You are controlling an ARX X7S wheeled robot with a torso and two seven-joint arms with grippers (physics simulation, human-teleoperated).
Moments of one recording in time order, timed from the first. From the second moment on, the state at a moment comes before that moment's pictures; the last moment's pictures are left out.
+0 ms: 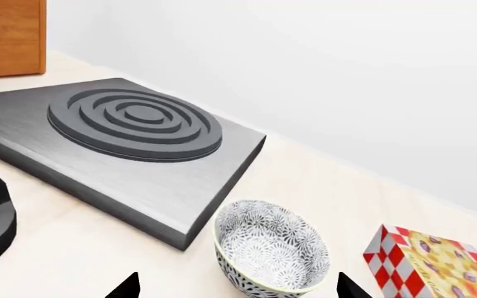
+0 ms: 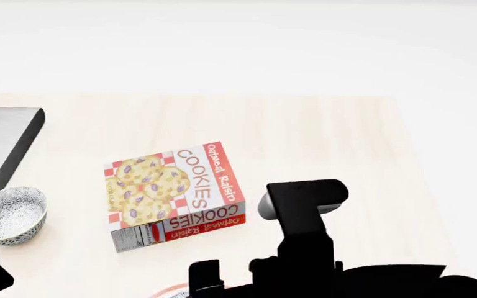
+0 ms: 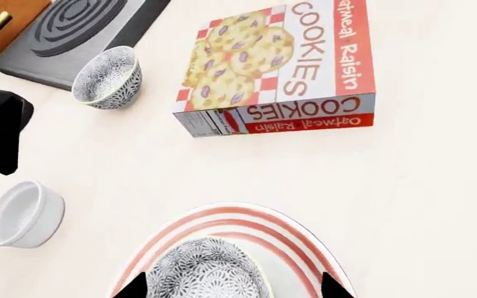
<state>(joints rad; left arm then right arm) -0.18 -0.32 -0.08 -0.05 -0.60 -0.16 -0.27 0.77 0.37 -0.22 -0.06 1.43 1.38 0.49</state>
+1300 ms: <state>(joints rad) -0.17 -0.33 -0.07 -0.04 -0.60 -0.15 -0.28 0.30 0.46 -0.27 -0.42 0.57 0.55 0.48</state>
